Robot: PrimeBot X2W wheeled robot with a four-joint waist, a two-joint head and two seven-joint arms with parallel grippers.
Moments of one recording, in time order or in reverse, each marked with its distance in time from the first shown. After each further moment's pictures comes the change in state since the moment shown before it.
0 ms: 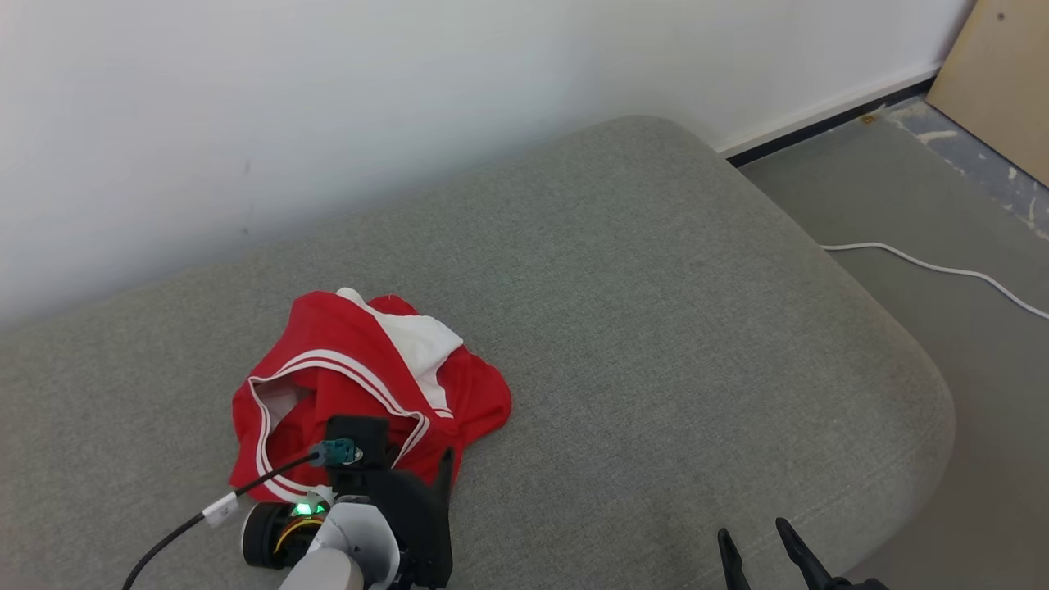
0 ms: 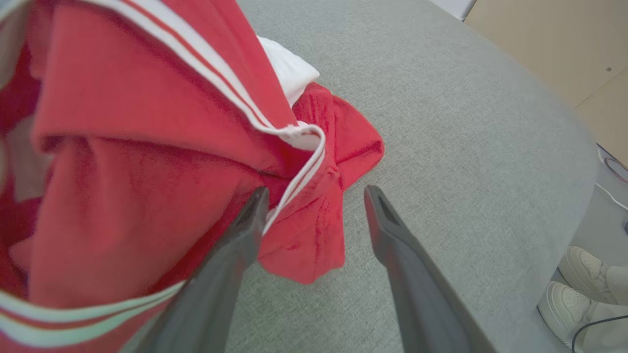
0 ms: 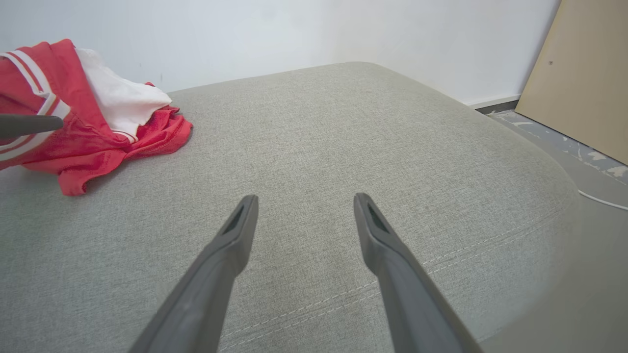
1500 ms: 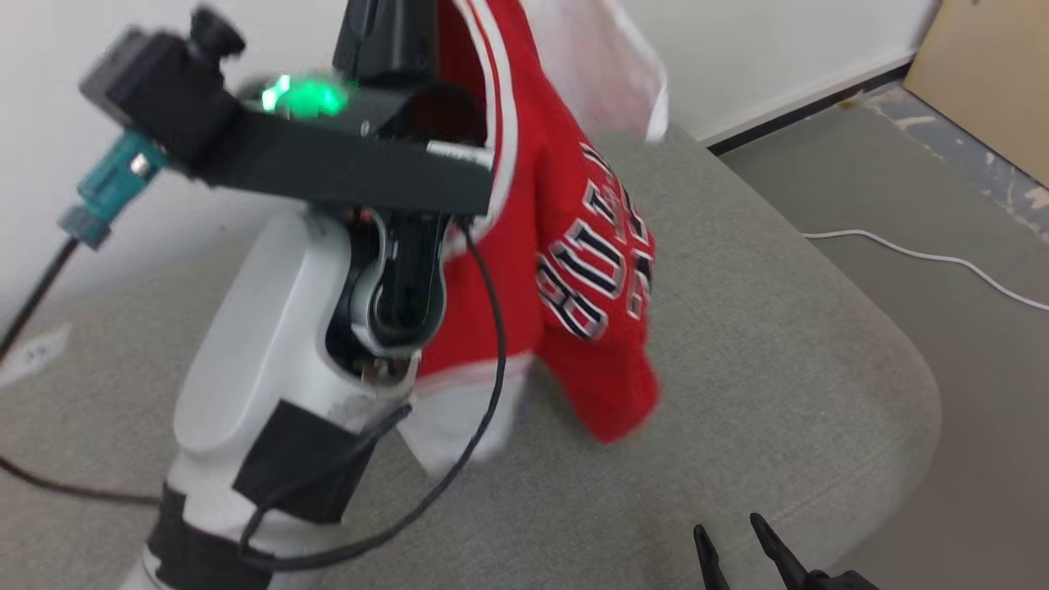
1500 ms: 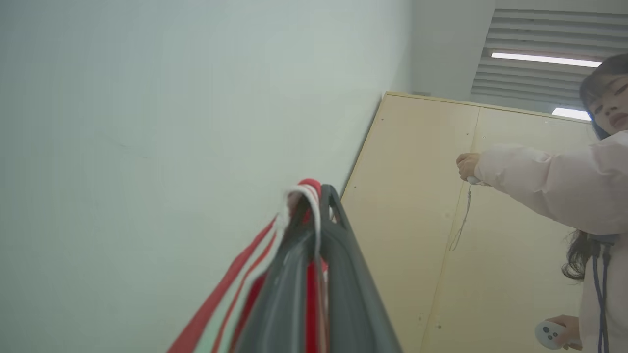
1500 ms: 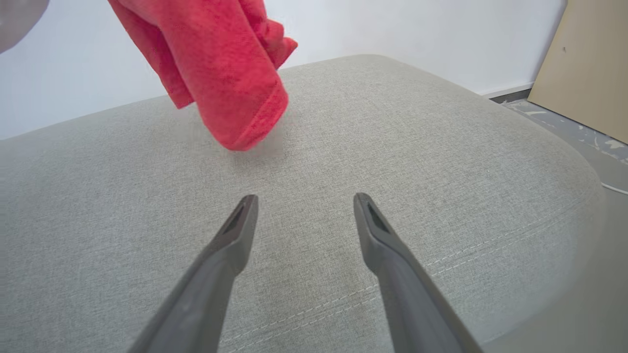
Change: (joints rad) left arm -0.604 -0.029 -0.060 -0.313 -0.501 0.033 -0.509; right arm -0.031 0.000 0.058 0.025 0.043 0.000 0.000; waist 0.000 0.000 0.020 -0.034
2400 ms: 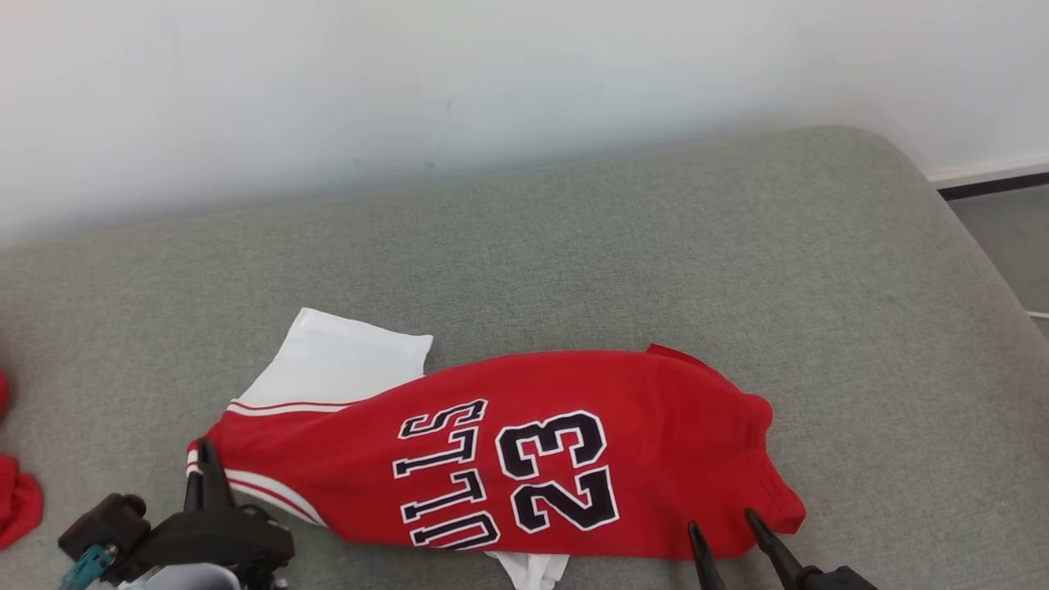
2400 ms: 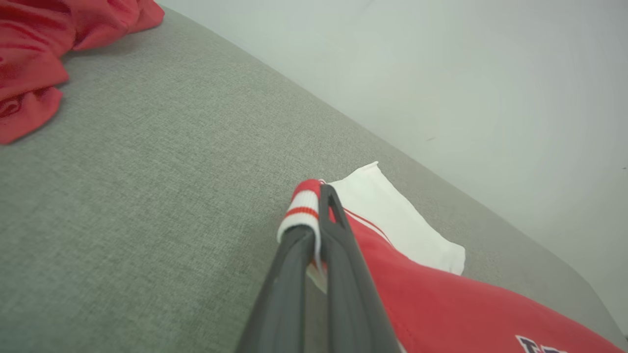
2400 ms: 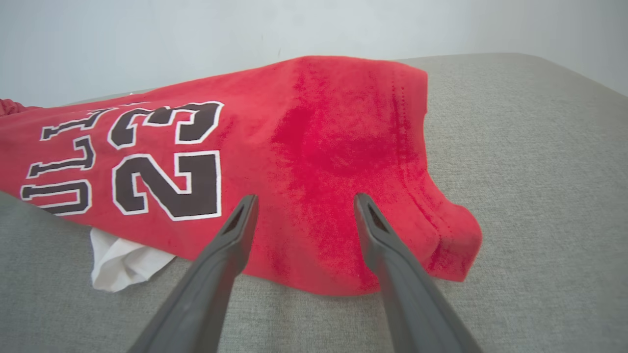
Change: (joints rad) left arm 0.665 0.028 0.439 0.394 0.188 0.016 0.000; right arm -0.009 0.001 0.019 -0.003 -0.011 0.000 0.000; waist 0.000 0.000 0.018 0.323
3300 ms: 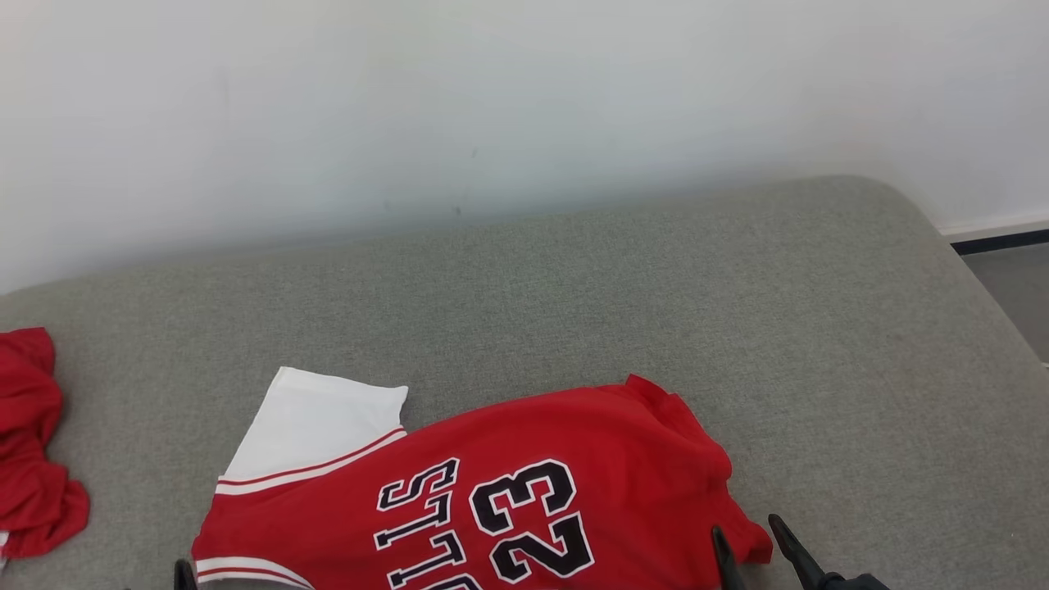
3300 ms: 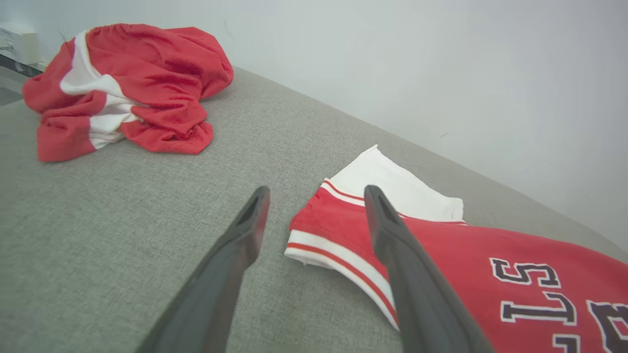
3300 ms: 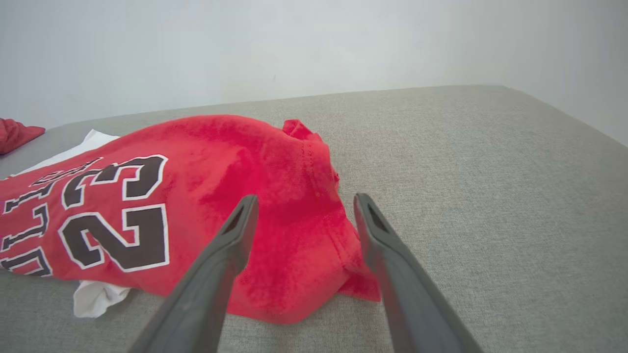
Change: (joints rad) left arm 0.382 -0.025 0.187 -0.264 0.232 -0.173 0.000; right arm 0.025 0.000 -0.059 -0.010 -0.017 0.000 0.000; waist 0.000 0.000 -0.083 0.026
